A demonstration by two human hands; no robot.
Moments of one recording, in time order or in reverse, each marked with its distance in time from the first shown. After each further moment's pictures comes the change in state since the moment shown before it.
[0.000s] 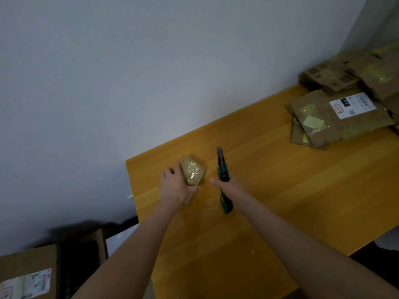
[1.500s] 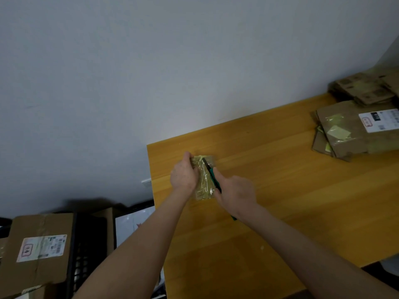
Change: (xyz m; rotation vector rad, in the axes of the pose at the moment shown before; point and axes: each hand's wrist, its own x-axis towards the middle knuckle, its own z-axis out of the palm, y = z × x) left_hand -0.022 -0.011 -0.026 -0.273 0.208 -0.150; right_hand -0.069 -0.019 0.040 -1.421 0.107 -0.602
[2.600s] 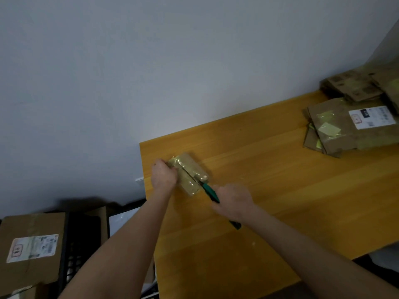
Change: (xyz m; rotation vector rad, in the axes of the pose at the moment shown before) left_hand 0.021 -0.039 0.011 -0.224 0.030 -0.334; right_hand -0.010 0.021 0.014 0.009 -0.161 -0.122
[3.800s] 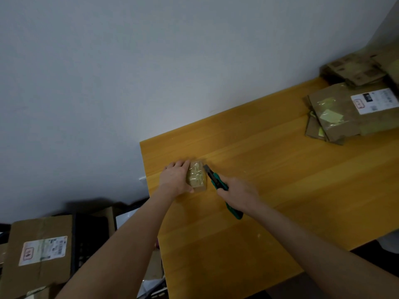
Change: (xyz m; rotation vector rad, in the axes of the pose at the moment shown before) left_hand -0.015 0.002 -0.002 0.874 -0.387 0.595; right_hand 0.002 0.014 0.016 0.428 -0.006 0.175
